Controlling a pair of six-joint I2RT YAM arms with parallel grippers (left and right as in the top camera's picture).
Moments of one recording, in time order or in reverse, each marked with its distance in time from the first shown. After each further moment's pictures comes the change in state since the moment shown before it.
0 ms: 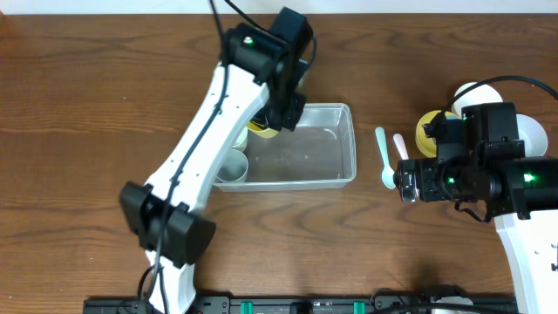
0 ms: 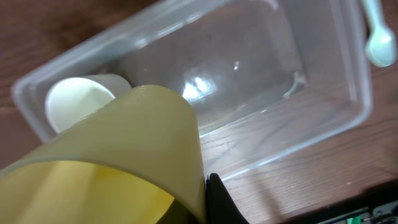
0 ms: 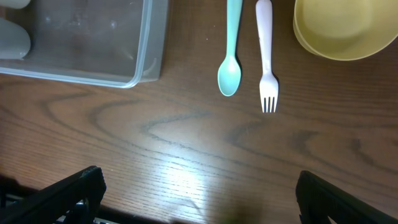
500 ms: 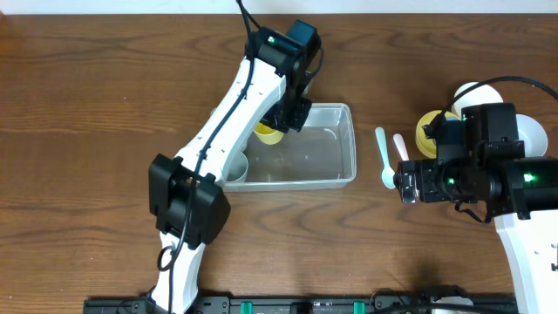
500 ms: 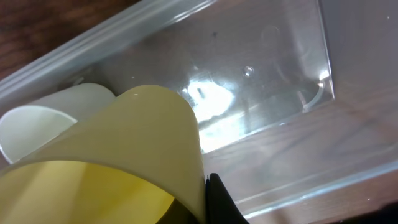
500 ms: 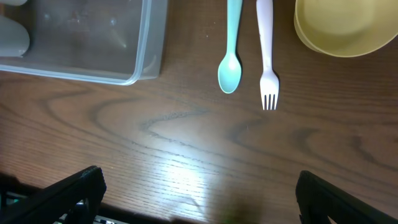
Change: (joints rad) left arm 0.006 0.134 -0.007 0.053 -0.002 0.004; right arm 0.000 0.000 0.000 -0.011 0.000 0.000
